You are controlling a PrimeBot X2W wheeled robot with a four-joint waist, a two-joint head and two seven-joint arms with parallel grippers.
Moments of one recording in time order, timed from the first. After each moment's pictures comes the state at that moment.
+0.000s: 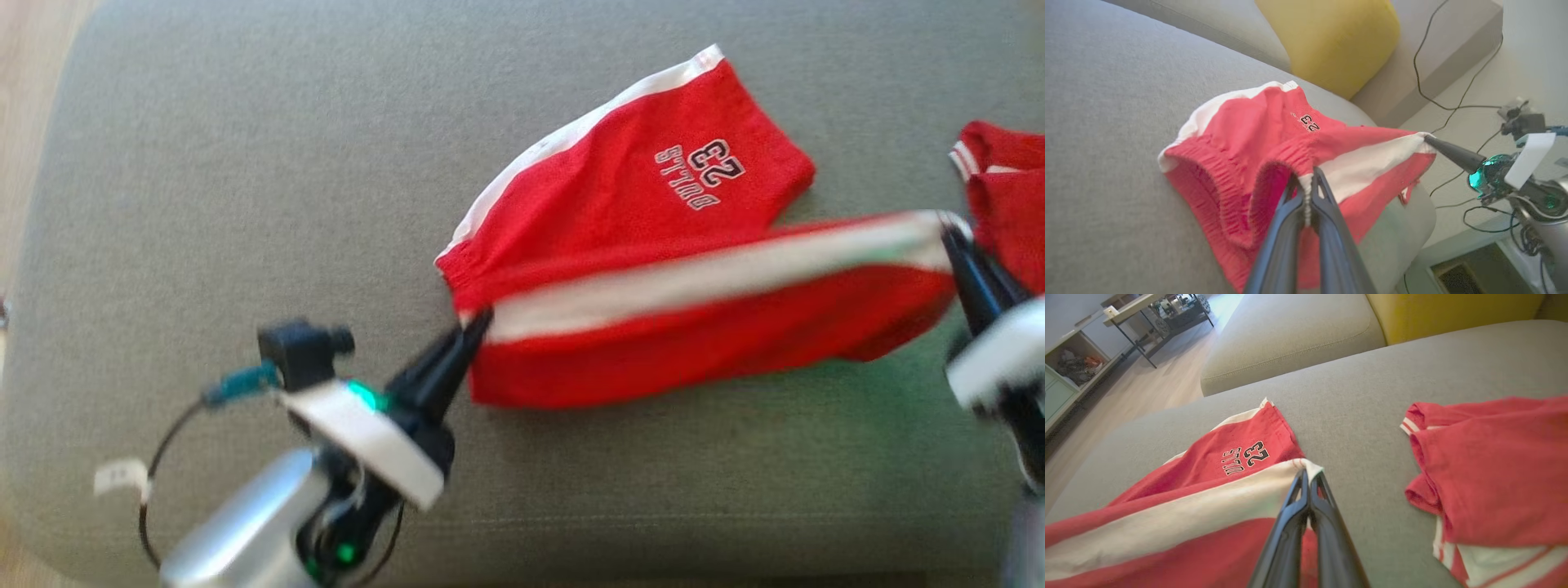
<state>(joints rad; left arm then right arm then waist) -0.35 0.36 -0.83 0.13 -1.00 -0.13 -0.21 -0.17 -0.04 -0.36 -0.17 0.41 0.13 0.57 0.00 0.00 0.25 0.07</state>
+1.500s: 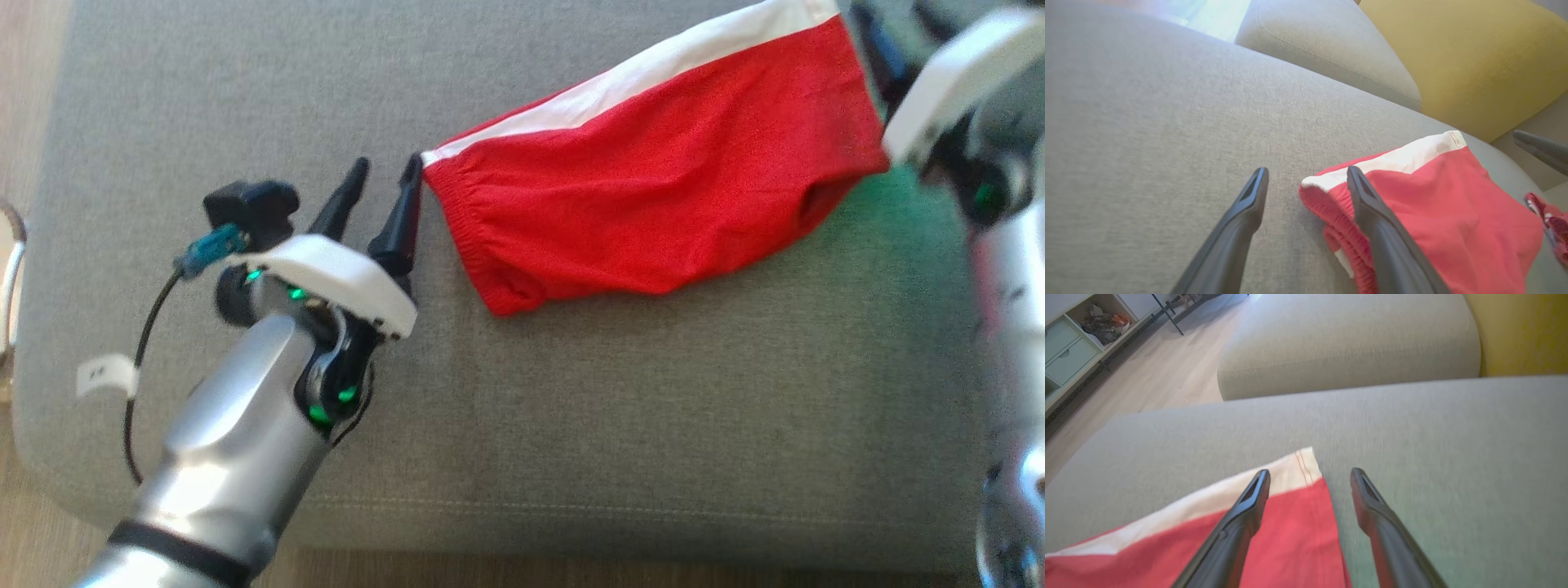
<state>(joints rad) -0.66 0.19 -0.71 0.57 -0.96 0.01 -0.25 -0.94 -0.20 -0.06 0.72 0.34 0.13 0.29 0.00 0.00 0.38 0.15</state>
